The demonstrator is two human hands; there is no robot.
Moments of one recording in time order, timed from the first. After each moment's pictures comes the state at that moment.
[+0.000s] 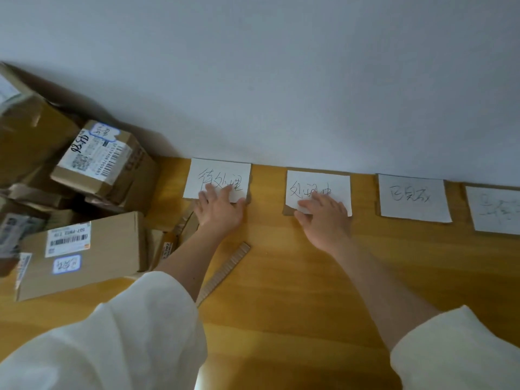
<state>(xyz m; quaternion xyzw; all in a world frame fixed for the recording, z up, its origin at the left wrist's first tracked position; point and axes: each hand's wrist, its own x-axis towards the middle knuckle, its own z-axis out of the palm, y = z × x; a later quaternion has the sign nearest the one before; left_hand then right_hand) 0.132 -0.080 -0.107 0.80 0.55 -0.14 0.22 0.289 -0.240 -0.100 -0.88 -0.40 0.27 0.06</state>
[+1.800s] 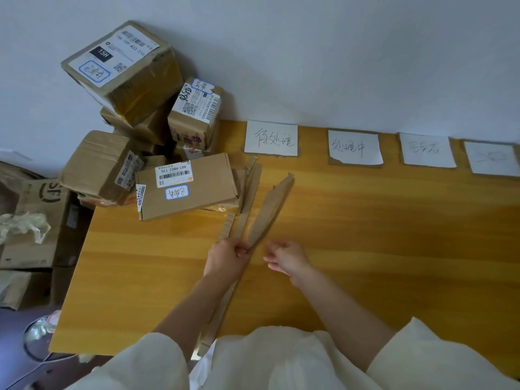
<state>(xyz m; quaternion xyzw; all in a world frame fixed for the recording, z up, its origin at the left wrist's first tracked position) -0.141 -0.165 -0.084 0.76 0.50 -0.05 0.41 -0.020 -0.257 -0.087 -0.73 0.08 0.54 0.40</state>
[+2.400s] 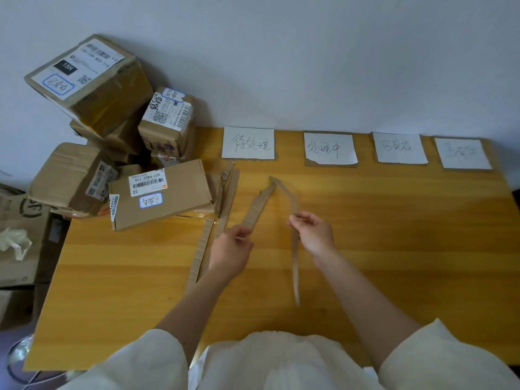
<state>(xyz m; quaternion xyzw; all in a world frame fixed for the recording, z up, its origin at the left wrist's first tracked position) -0.089 -0.187 -0.072 0.73 0.49 0.01 0.47 0.062 -0.293 -0.046 -0.79 0.03 0.39 0.47</state>
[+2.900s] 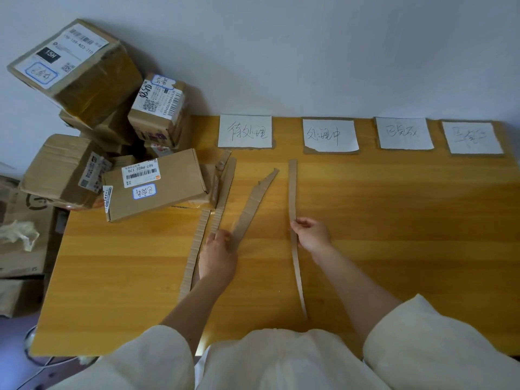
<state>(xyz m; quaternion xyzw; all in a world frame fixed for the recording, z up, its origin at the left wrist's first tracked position) -0.112 -0.203 -0.103 0.78 0.53 -0.04 0.33 0.068 -0.312 -0.087 -0.81 0.03 0.43 0.39</state>
